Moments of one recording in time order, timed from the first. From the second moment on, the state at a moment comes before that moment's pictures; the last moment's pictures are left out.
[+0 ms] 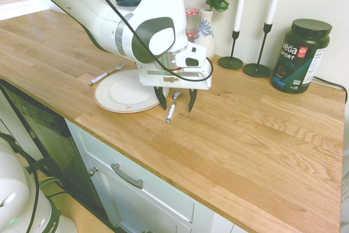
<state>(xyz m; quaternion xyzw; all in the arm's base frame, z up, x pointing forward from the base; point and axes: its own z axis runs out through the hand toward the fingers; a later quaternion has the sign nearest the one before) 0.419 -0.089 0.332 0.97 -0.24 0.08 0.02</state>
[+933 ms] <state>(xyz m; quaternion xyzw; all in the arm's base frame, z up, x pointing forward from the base) 0.420 -0.087 0.330 0.96 -0.25 0.08 0.02</state>
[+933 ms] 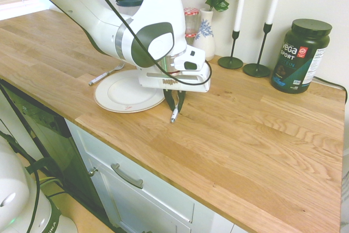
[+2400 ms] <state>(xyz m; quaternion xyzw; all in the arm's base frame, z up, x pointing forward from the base) 0.445 0.078 0.432 0.86 -0.50 0.08 -0.08</state>
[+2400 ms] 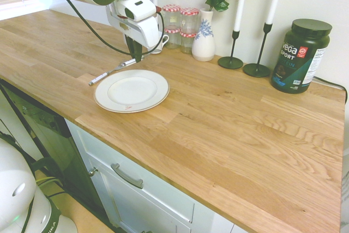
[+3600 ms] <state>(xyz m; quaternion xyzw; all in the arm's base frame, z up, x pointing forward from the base) 0.428 0.108 0.345 0.80 -0.59 0.07 -0.05</state>
